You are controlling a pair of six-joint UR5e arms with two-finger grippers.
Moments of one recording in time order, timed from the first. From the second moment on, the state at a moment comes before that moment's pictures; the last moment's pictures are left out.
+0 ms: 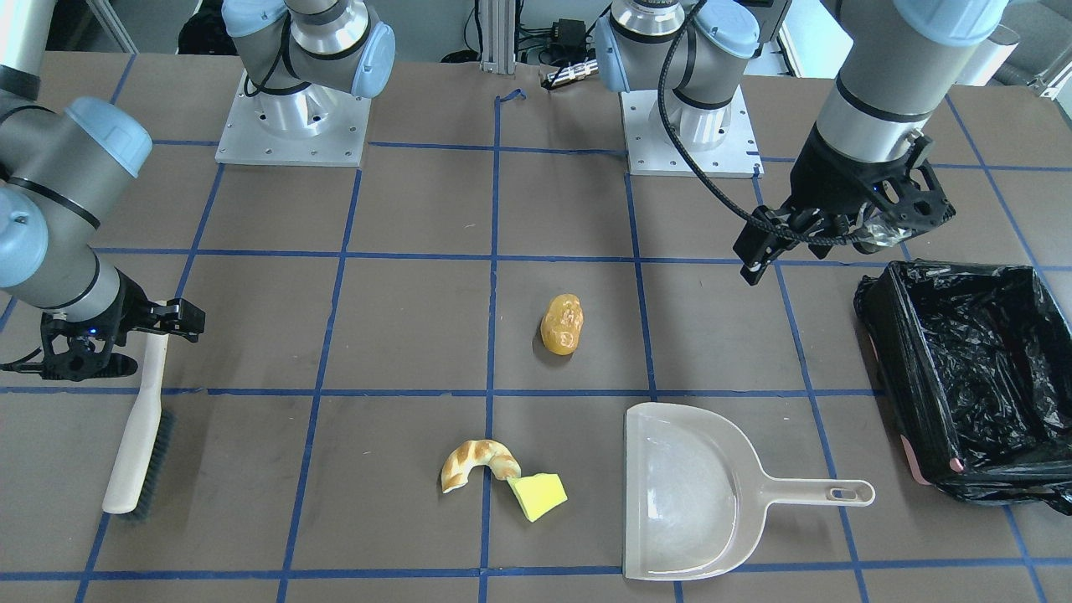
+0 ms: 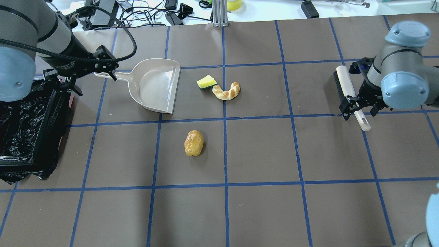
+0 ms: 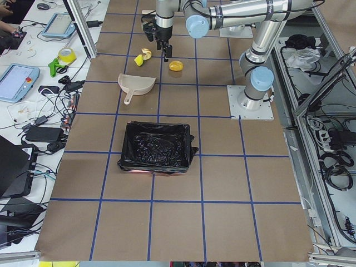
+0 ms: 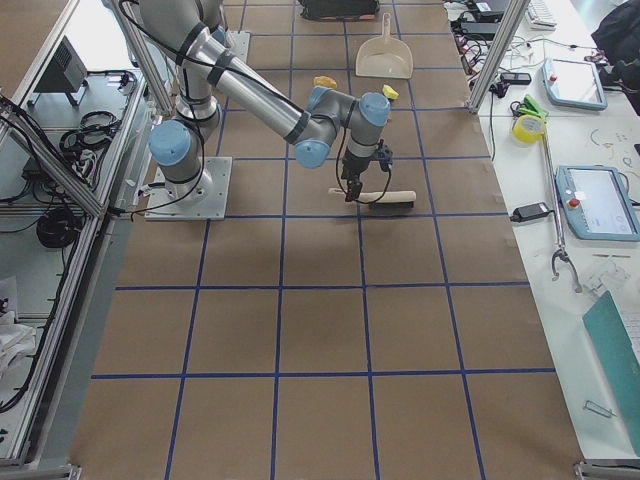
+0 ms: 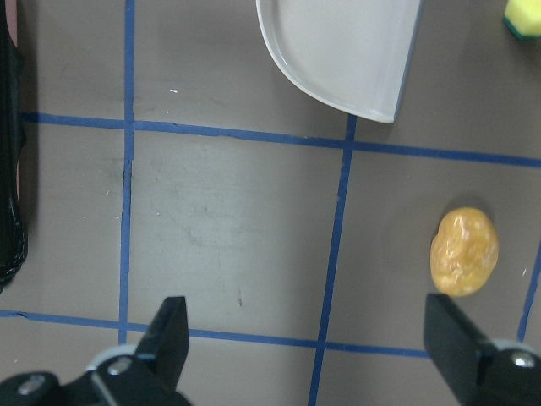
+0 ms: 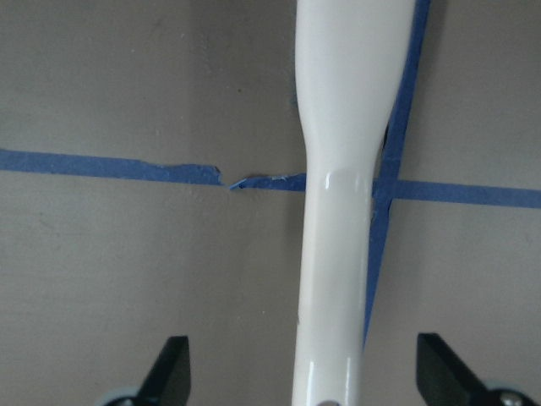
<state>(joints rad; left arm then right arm) -1.44 -1.57 -1.71 -1.34 1.60 -0.44 1.23 -1.29 1.91 -2.06 -1.68 -0.42</state>
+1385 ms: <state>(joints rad) -1.44 -1.86 -1.68 -0.93 1.69 -1.10 1.21 -1.29 1.91 -2.07 -1.66 -0.40</state>
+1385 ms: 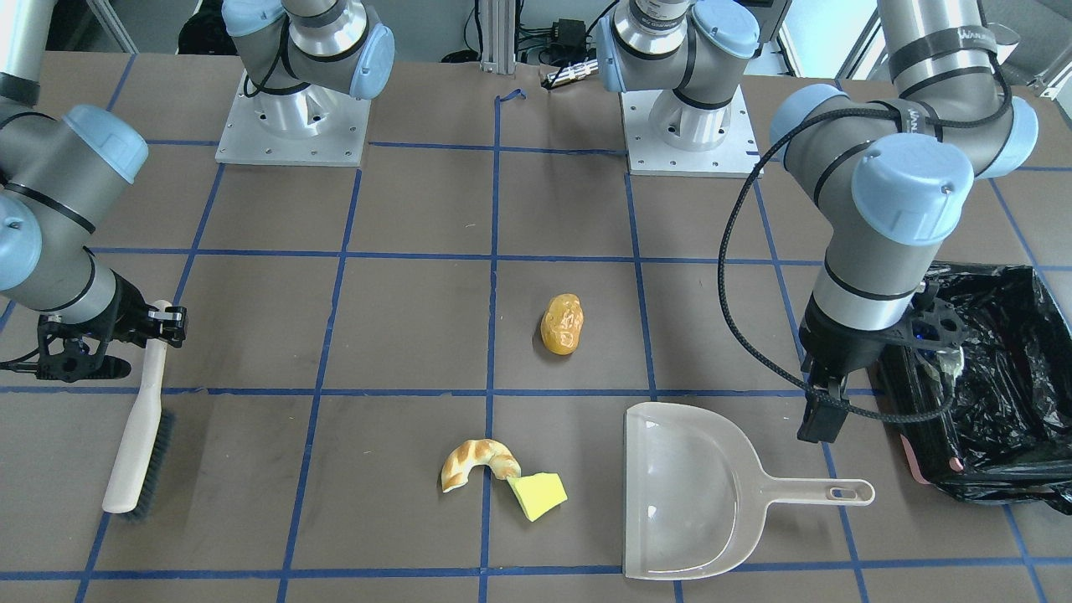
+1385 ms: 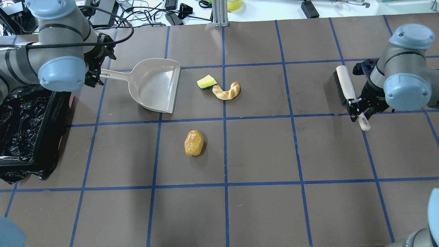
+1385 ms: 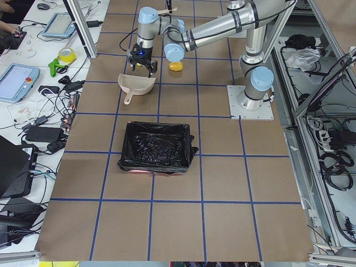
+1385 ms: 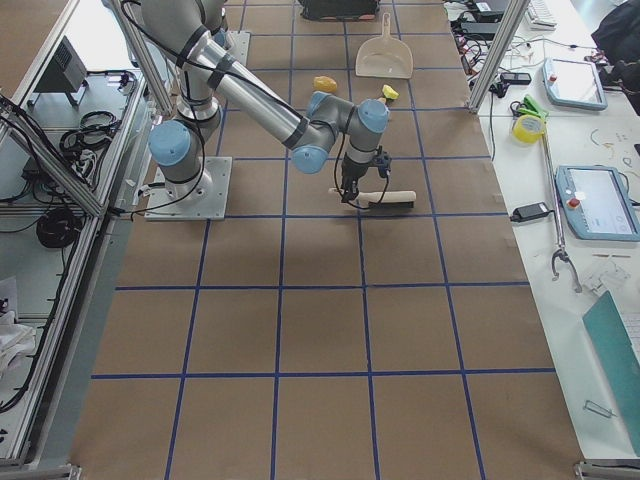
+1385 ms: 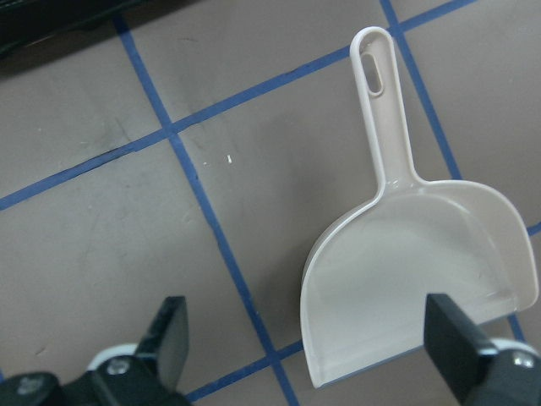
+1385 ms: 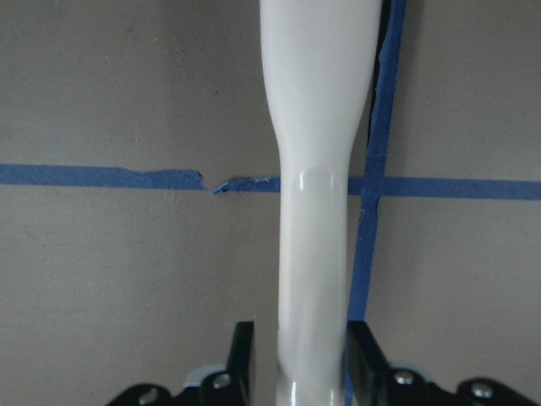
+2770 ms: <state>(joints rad) -1.44 -2.12 -1.56 -0.86 1.78 -1.30 1.47 -1.30 1.69 -1.85 -1.70 -0.07</state>
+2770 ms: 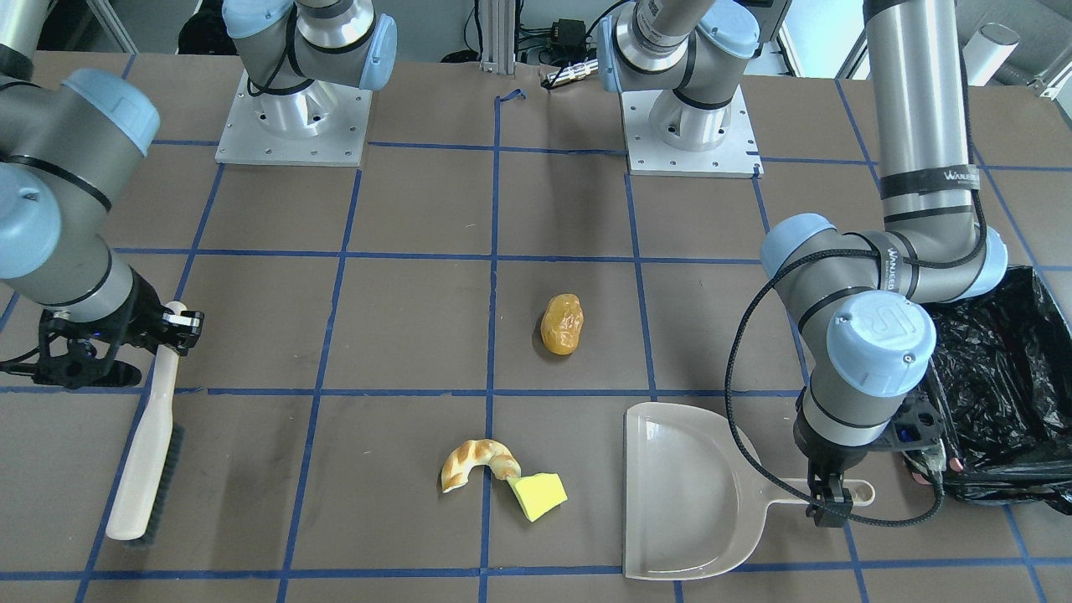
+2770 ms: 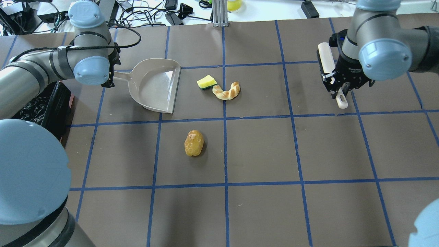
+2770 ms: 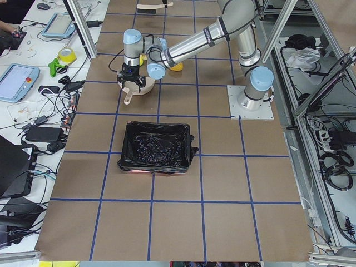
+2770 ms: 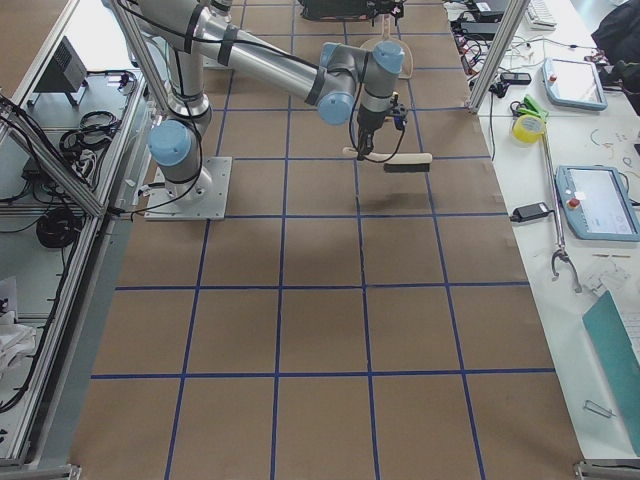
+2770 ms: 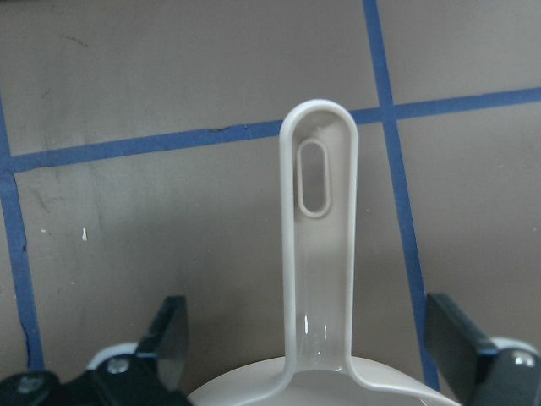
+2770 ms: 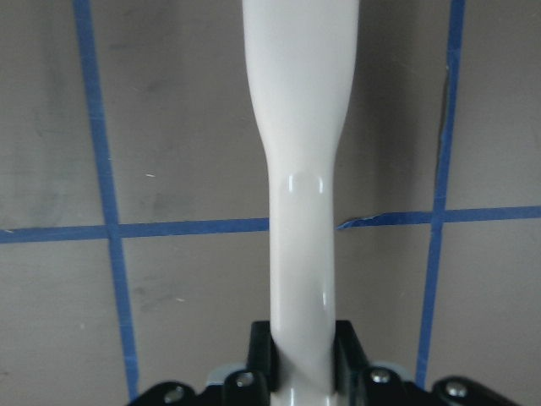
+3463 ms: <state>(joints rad) -1.44 -2.15 -1.56 -0.86 1.80 -1.30 1.81 -1.15 1.56 -1.80 -1.67 0.30</state>
